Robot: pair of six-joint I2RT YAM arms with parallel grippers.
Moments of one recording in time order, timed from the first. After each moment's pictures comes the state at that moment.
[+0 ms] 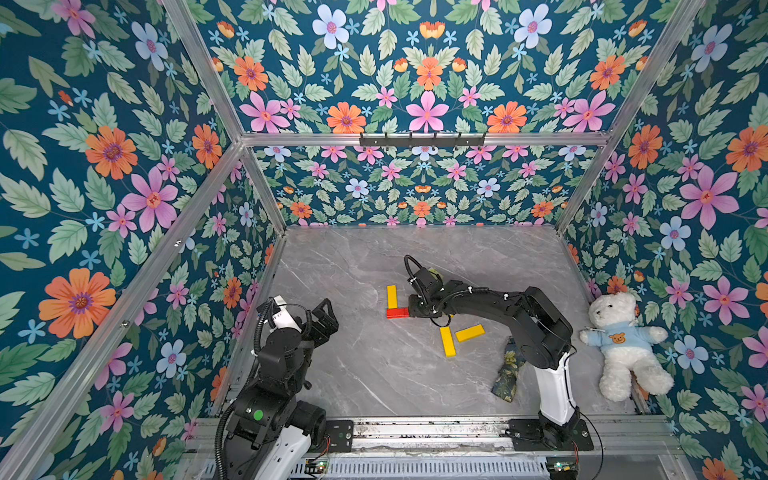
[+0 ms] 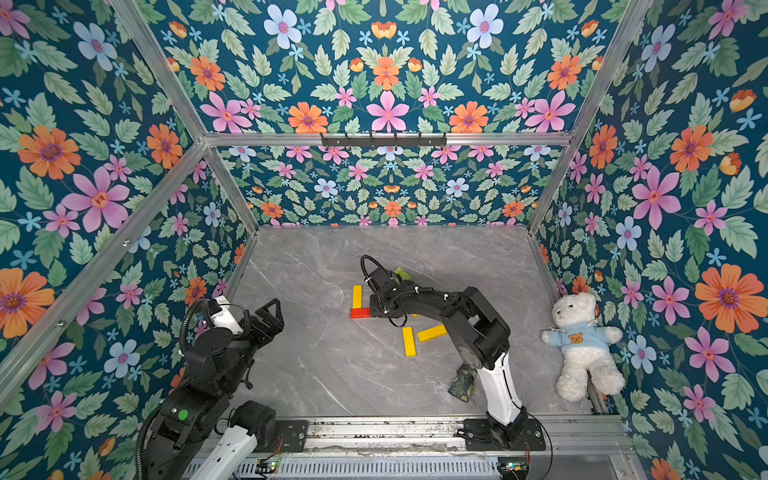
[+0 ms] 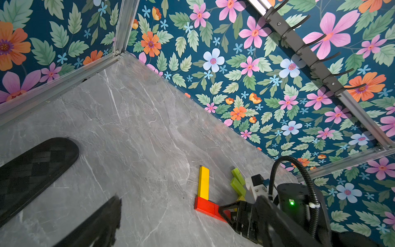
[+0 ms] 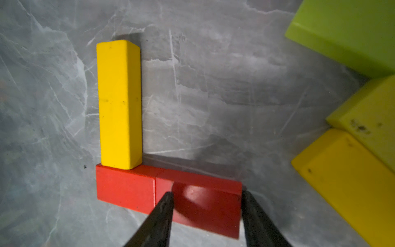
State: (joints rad) left arm -0.40 0.36 0.66 -0.61 -0.33 -0.72; right arm 0.76 2.06 1.41 -0.41 0.02 0.71
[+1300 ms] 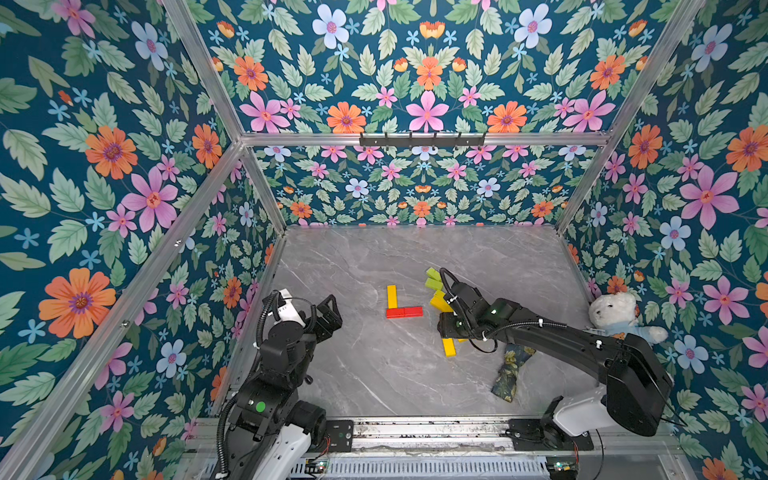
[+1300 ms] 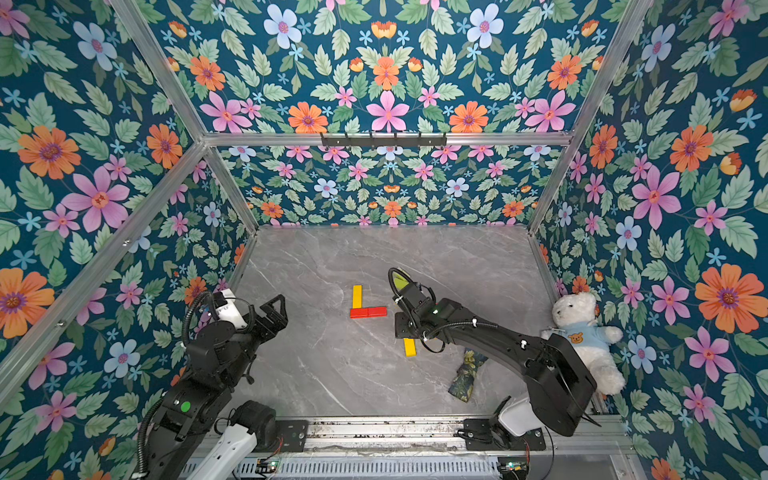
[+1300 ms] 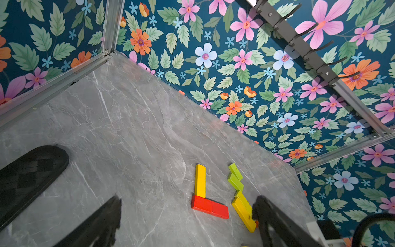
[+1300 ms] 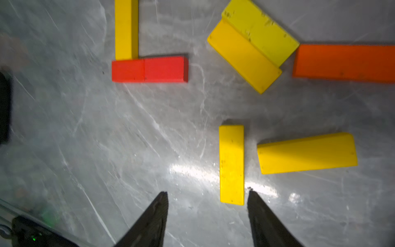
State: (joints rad) left arm -0.40 0.42 0.69 -0.57 -0.29 -0.68; right arm 0.82 1.47 1.00 -0.64 0.04 0.73
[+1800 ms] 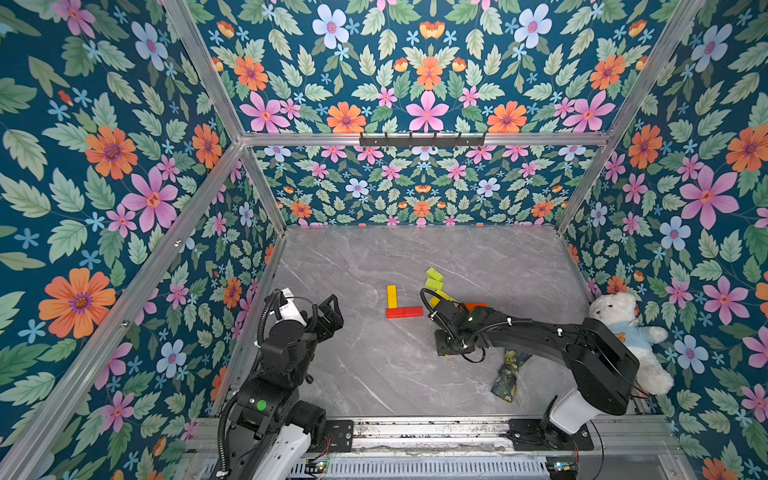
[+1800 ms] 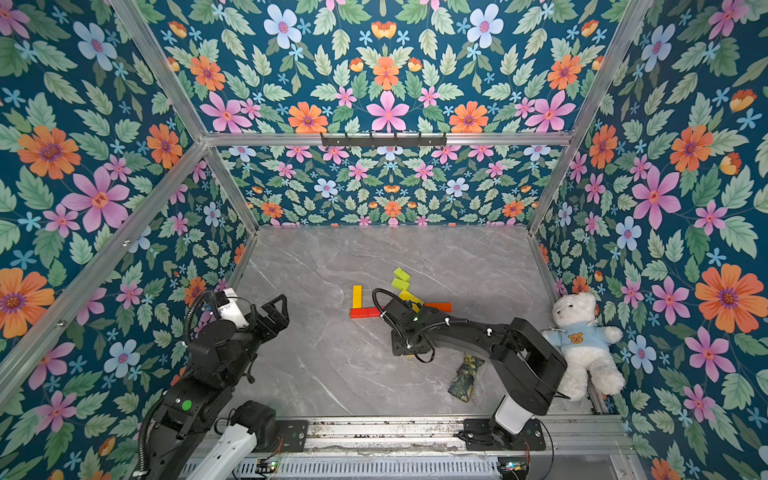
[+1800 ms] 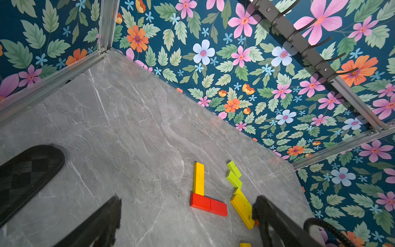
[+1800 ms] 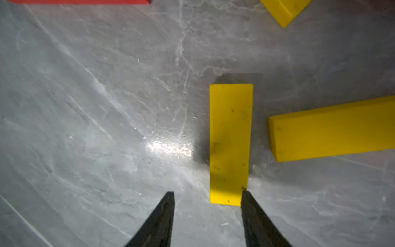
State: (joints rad) left arm -0.40 0.43 0.69 -0.57 -0.28 -0.68; right arm 0.88 1.65 1.01 -0.65 0.07 0.77
